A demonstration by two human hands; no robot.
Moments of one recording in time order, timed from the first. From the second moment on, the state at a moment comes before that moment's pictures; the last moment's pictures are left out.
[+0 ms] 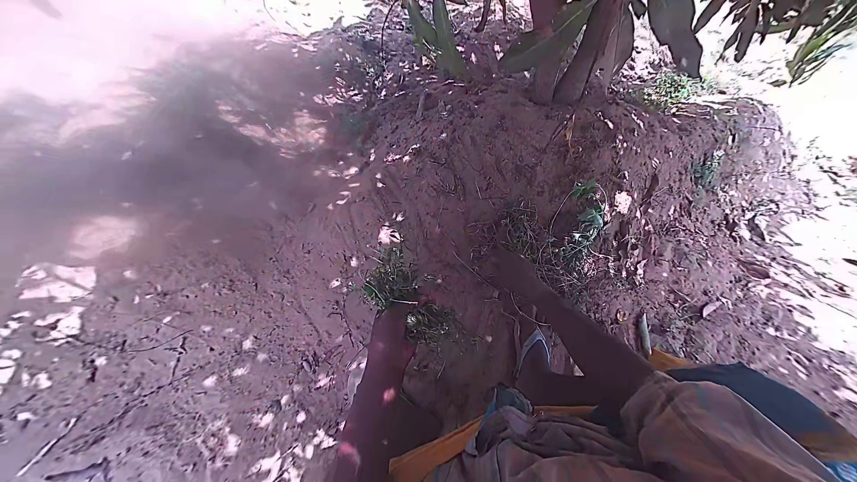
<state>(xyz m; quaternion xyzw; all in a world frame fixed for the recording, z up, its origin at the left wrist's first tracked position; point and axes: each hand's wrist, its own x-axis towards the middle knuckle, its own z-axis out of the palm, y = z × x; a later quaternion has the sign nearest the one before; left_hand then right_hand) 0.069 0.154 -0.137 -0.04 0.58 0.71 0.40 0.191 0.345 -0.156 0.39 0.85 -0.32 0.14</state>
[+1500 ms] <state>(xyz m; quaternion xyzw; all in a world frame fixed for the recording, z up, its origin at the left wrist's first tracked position) 0.061 0.156 -0.136 -0.07 0.59 0.68 0.42 0.227 0.404 -0.117 0.50 0.72 -0.44 -0.19</state>
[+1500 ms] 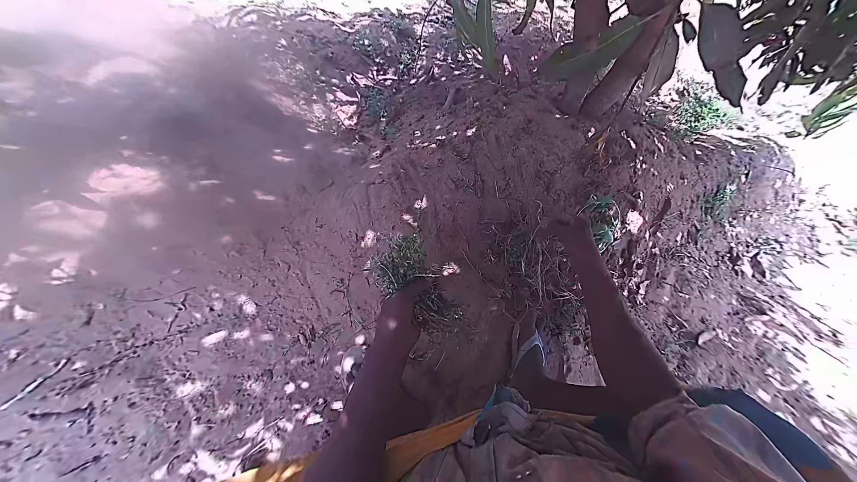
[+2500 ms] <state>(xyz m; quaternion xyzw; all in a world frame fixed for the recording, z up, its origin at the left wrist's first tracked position) 0.064 0.156 -0.132 -0.06 0.58 0.70 0.41 0.236 0.411 -0.150 0.51 0.78 -0.37 0.04</state>
